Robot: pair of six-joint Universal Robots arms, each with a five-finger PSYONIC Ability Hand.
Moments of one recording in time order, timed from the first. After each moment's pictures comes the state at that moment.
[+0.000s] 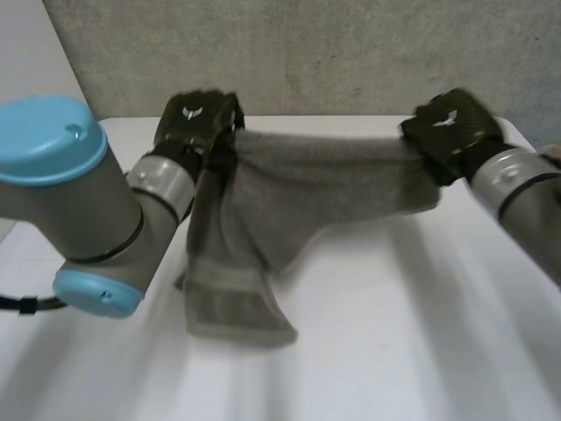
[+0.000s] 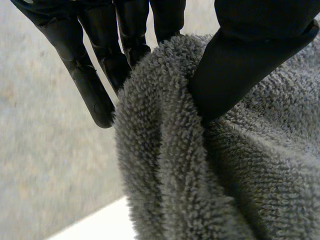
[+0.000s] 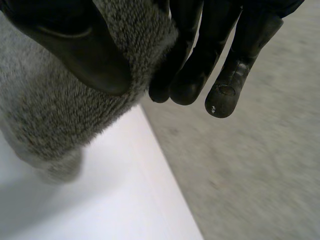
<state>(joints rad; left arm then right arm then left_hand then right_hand) 4.14 -1.97 -1.32 3.37 -1.59 3.21 1.86 -1.35 1.44 -0.02 1.36 2.39 1.13 1.22 1.21 1.22 0.98 1.30 1.31 1.34 1.34 1.14</state>
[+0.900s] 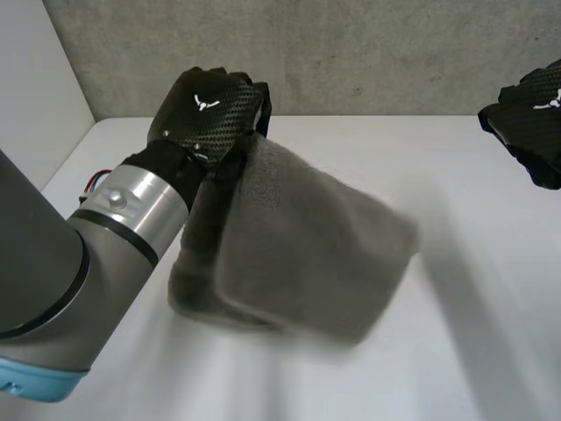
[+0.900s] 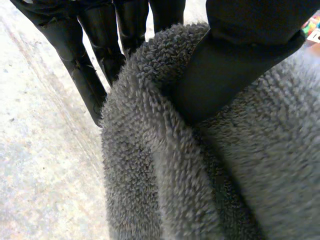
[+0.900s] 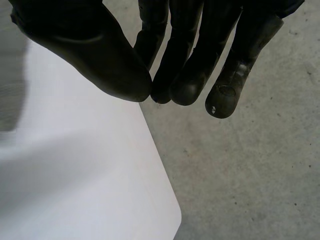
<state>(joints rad) 4.07 -1.69 -1.51 3.33 -1.51 3.36 1.70 -1.71 1.53 0.29 1.27 2.27 1.13 1.22 1.21 1.22 0.98 1.35 1.35 1.34 1.34 1.18</state>
